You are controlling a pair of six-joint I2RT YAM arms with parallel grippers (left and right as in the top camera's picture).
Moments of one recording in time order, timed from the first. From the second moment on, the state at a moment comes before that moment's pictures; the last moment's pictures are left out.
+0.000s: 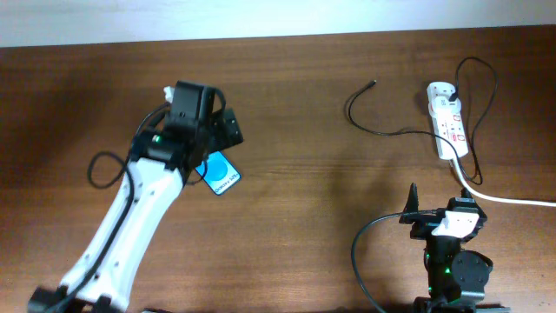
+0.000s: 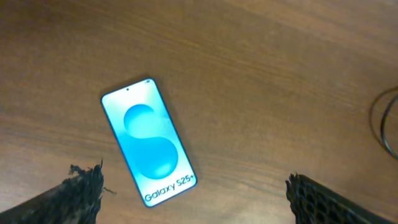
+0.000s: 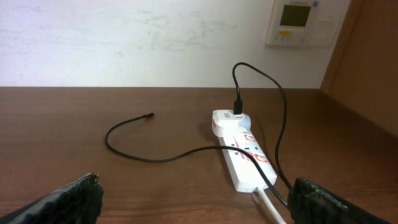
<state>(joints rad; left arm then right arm) -0.30 1.51 1.31 -0.78 -0.13 -0.55 -0.15 0.01 0.01 -0.07 0.02 -0.05</state>
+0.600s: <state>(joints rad) -0.30 1.72 1.37 -0.87 -0.19 -0.81 -0.15 0.01 0.01 -0.07 0.02 -0.05</state>
